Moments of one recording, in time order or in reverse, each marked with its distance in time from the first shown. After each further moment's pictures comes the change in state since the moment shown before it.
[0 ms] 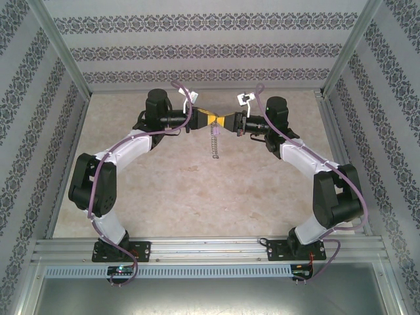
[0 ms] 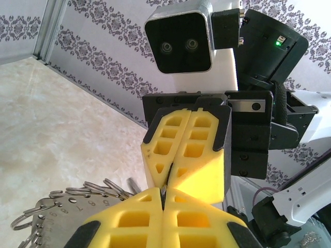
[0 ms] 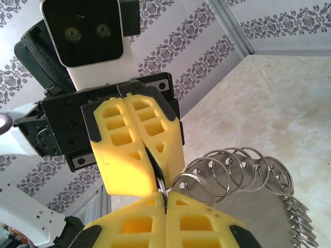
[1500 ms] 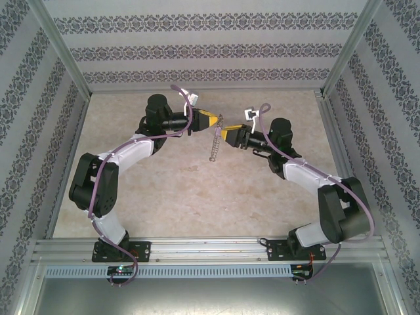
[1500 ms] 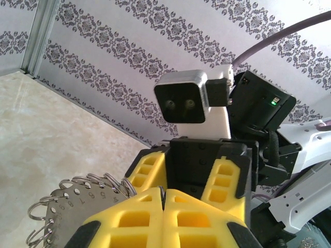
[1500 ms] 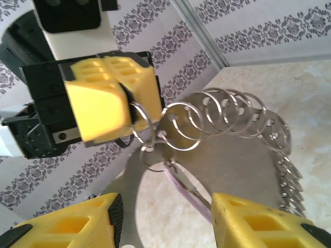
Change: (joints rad) left arm -0.018 0.000 -0.068 0.206 -0.007 -0.105; right arm 0.021 -0.127 -0.289 0.230 0.163 0.056
